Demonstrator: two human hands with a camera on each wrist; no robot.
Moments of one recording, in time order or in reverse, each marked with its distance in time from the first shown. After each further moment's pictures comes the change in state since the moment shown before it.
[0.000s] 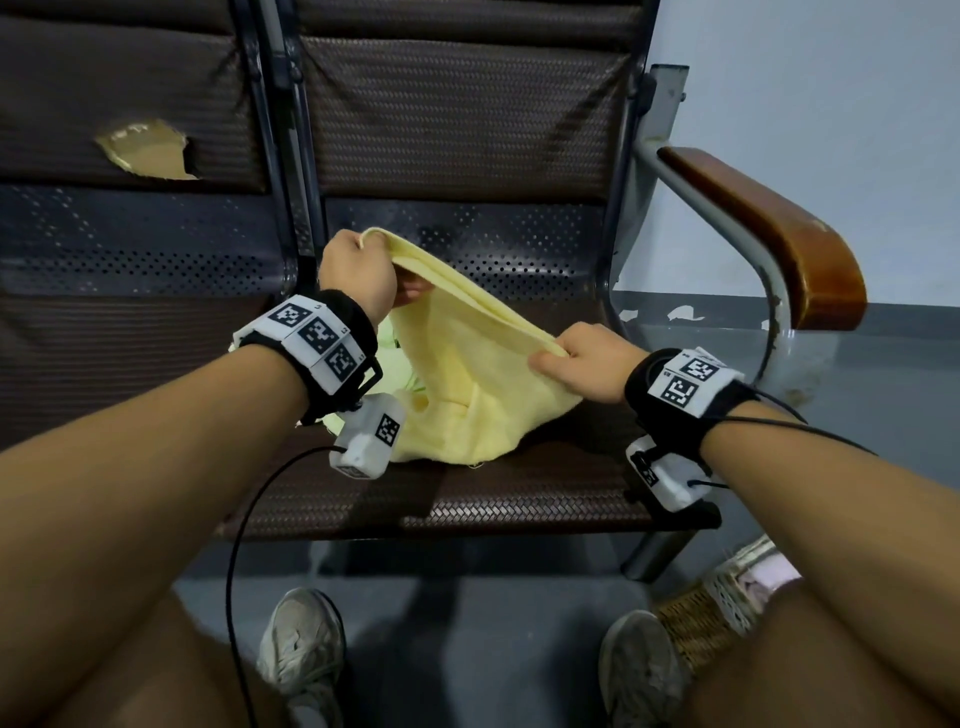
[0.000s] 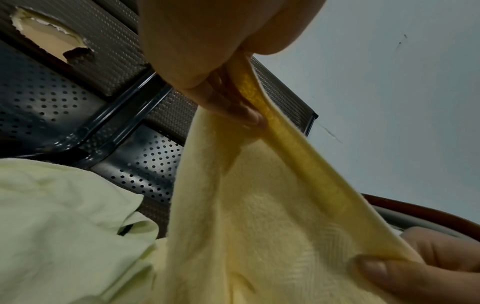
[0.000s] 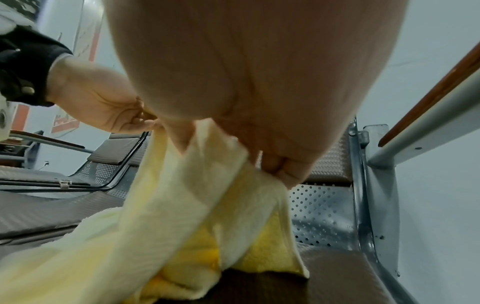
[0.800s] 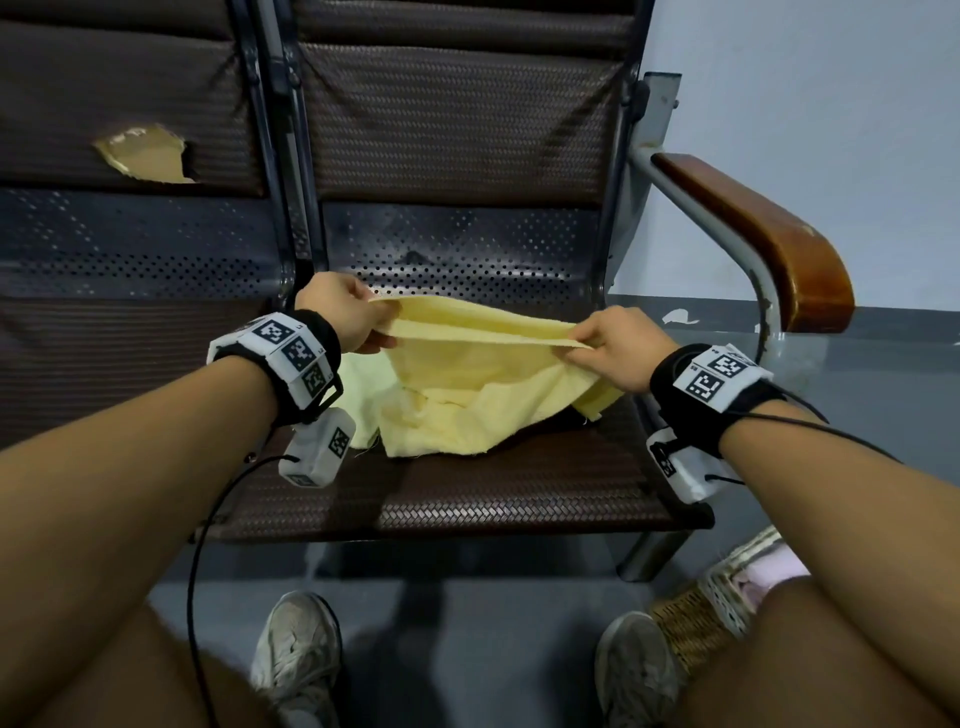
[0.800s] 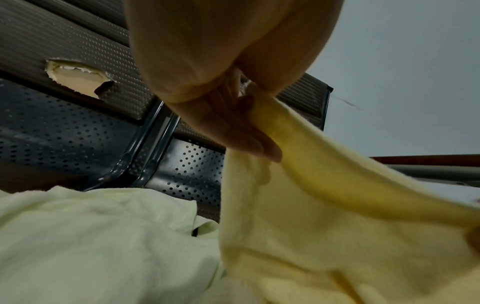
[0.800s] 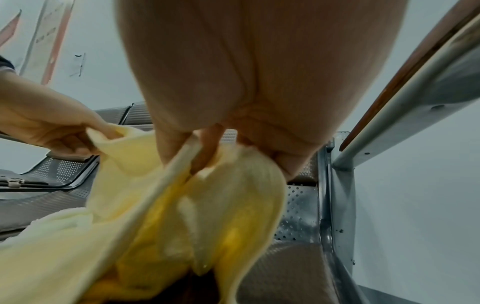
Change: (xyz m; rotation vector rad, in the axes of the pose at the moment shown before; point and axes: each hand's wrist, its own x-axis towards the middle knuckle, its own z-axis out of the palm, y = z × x) left_hand 0.013 -0.026 -0.034 0.428 -0.201 -0.097; right_hand -0.007 0.026 -0.021 -0.073 0.129 -0.060
